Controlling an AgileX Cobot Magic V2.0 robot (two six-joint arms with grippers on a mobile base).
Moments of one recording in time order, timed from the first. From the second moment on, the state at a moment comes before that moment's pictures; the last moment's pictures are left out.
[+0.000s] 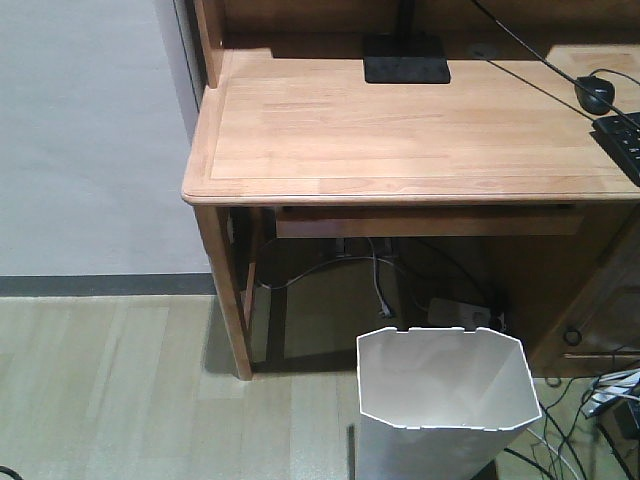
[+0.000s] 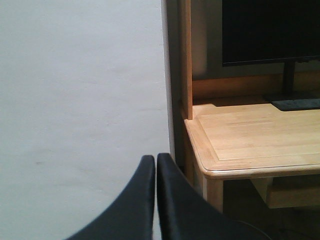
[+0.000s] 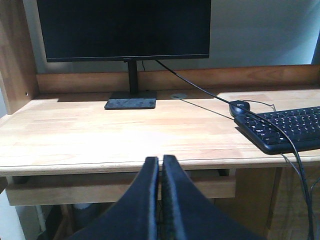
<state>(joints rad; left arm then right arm) 0.01 -0.02 0.03 0.03 0.08 0.00 -0.02 -0.01 0.03 -0.07 0.12 0.07</state>
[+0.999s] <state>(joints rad) 0.01 -0.02 0.03 0.03 0.08 0.00 -0.02 -0.01 0.03 -0.07 0.08 0.07</state>
